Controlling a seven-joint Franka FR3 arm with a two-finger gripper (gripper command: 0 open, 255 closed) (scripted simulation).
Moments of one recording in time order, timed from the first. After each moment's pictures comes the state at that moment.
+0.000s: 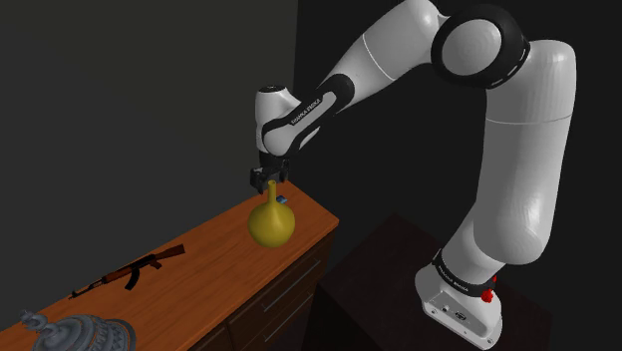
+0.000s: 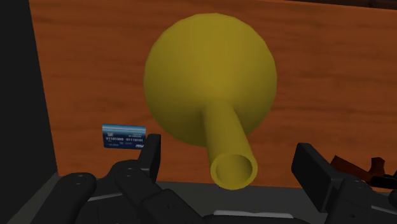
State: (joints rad) arm 0.11 0.41 0.18 -2.05 -0.10 2.45 0.32
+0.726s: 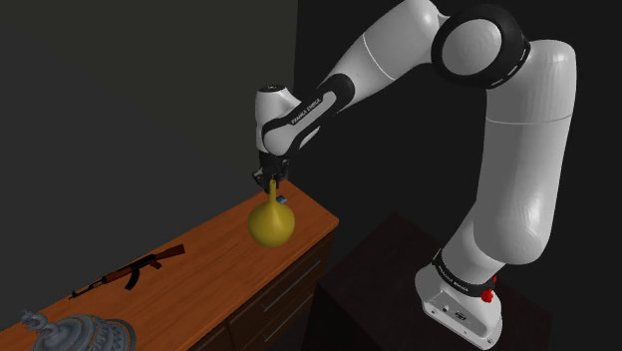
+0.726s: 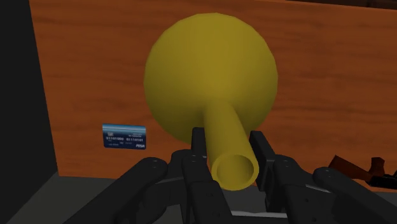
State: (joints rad) arm 0.11 0.41 0.18 -2.05 -0.10 2.45 0.32
